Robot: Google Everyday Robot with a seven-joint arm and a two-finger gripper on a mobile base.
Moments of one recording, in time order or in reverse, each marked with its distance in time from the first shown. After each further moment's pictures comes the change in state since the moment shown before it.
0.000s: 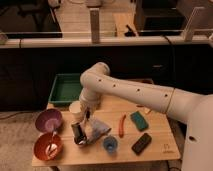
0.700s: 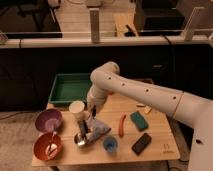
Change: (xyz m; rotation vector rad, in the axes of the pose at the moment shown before) arm 0.012 0.032 -0.004 0.018 0.003 0.048
